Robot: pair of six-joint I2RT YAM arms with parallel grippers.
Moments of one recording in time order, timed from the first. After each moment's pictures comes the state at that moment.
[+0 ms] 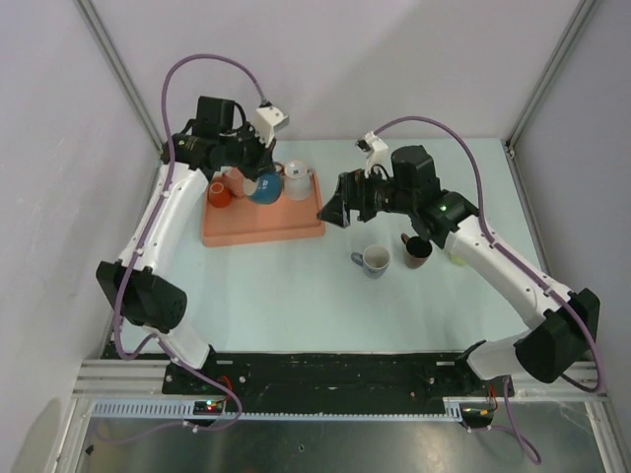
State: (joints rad) left arm -0.25 1.67 1.81 -0.89 0.41 0.50; right arm 0.61 1.38 1.35 -0.40 -0.43 0.35
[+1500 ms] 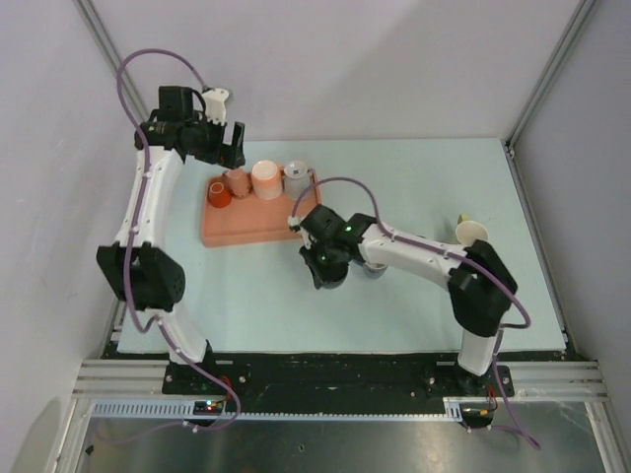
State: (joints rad) left arm -0.05 1.76 1.97 -0.93 0.31 0.24; right arm 0.91 1.78 1.43 -0.70 -0.17 0.27
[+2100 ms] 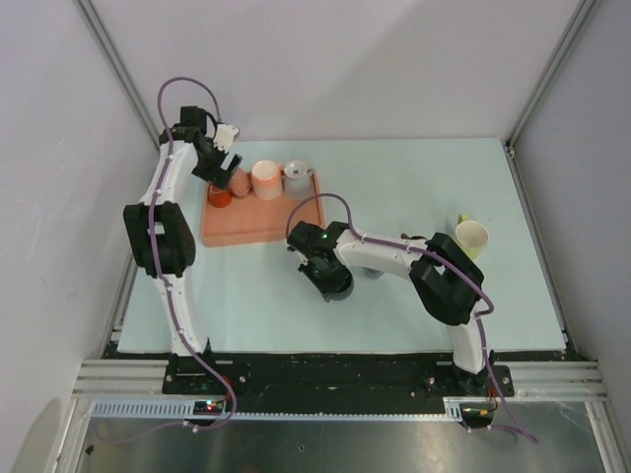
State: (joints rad) left arm 0.03 2.14 2.03 -0.93 0.05 0.53; right arm 0.97 2.01 1.51 -0.87 -0.03 0.23
